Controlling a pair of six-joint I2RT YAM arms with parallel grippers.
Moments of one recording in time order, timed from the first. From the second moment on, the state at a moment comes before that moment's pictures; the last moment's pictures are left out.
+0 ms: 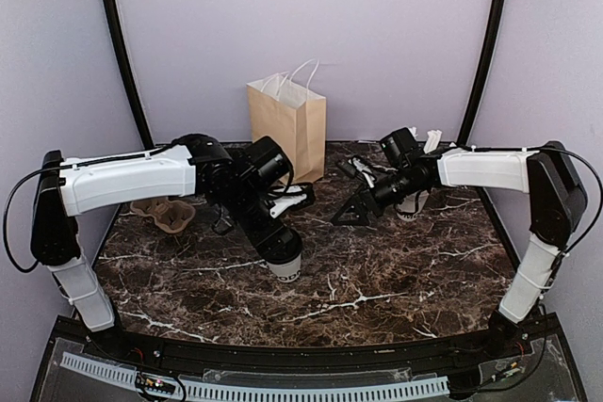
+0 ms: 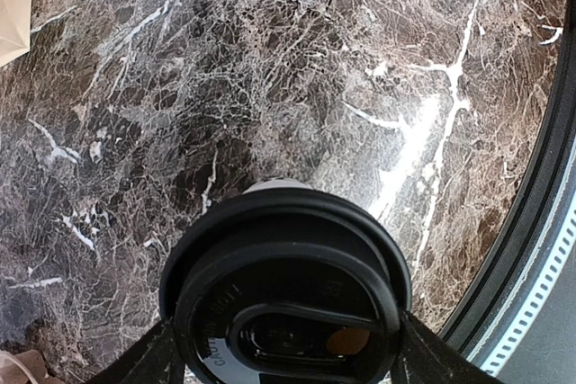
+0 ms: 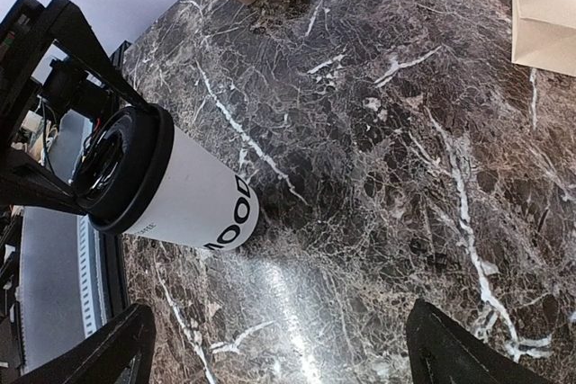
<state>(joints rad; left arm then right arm) -0.96 1.73 1.49 -0.95 0.07 0.05 0.56 1.75 1.20 -0.39 -0.80 -0.17</state>
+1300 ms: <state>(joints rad) -0.81 1.20 0.75 -0.26 0.35 -0.47 0.68 1.99 1.30 -0.34 -1.08 0.11</state>
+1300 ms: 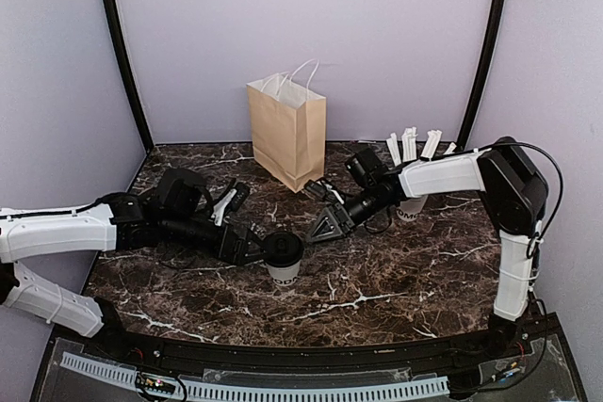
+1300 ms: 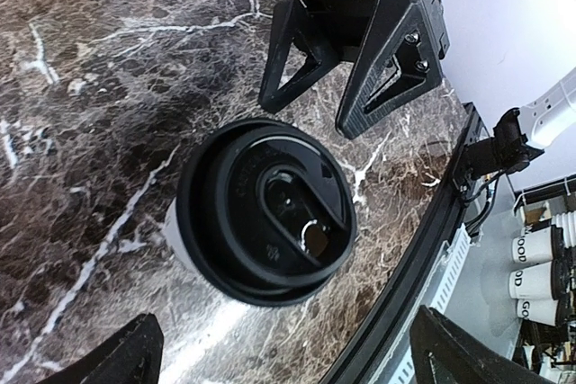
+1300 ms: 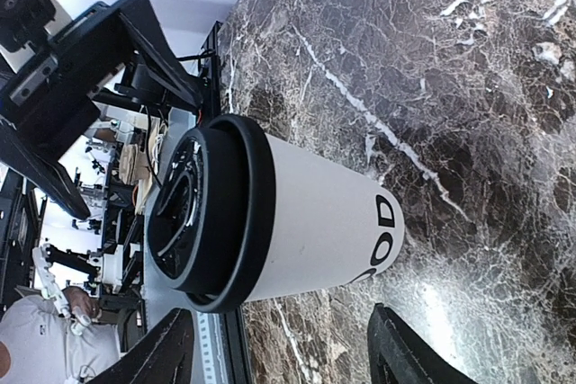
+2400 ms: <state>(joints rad) -0.81 1.49 0.85 -0.18 0.35 -0.24 0.69 2.09 1.46 -0.42 -1.11 0.06</state>
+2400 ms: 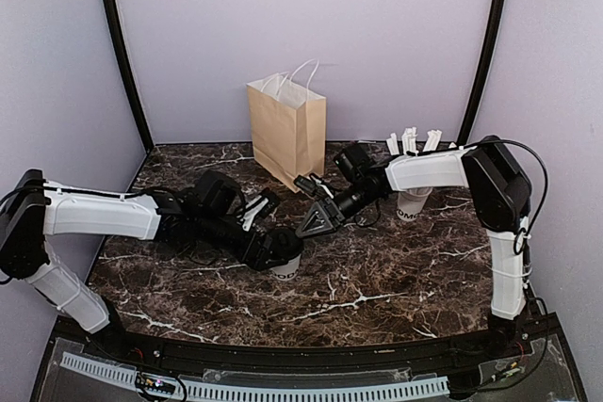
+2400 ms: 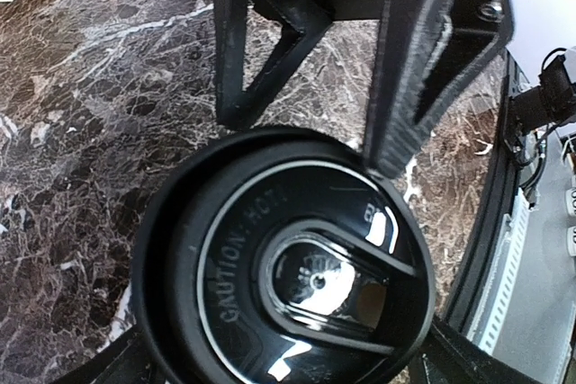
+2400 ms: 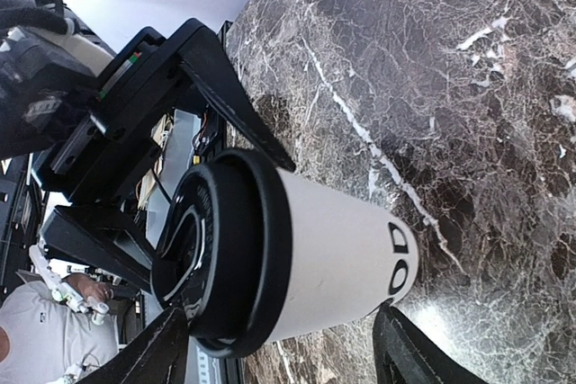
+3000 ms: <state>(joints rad) -0.81 1.57 0.84 -0.25 0.30 -0.22 0.69 2.12 1.46 -0.47 -1.18 0.02</state>
